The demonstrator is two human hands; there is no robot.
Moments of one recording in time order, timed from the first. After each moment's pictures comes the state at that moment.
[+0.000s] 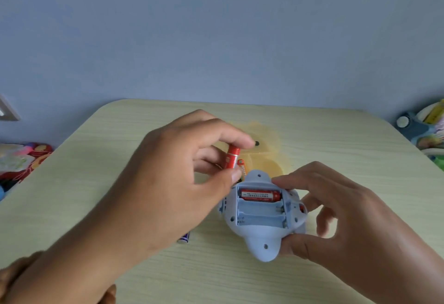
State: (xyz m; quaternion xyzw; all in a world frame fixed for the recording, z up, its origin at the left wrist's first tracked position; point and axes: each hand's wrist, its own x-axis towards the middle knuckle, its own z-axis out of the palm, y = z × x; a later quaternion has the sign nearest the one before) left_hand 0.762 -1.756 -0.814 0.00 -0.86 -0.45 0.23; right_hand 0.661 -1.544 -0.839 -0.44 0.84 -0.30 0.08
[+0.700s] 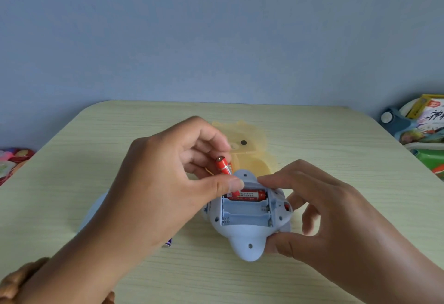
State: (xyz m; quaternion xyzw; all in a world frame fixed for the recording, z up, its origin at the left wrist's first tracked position) left_hand 0.754 -1.748 -0.818 0.06 -0.85 -0.46 0.25; right_hand 0.660 -1.543 -0.842 -0.43 0.84 -0.30 0.08
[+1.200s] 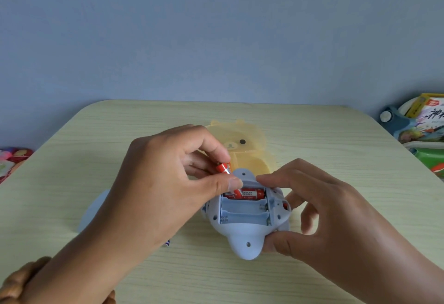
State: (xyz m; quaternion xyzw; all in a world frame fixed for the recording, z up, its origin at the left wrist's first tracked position) left_hand 0.752 -1.744 -0.820 0.07 -0.86 -0.44 0.26; right_hand 0.660 -1.542 -0.842 -0.43 0.84 -0.31 0.08
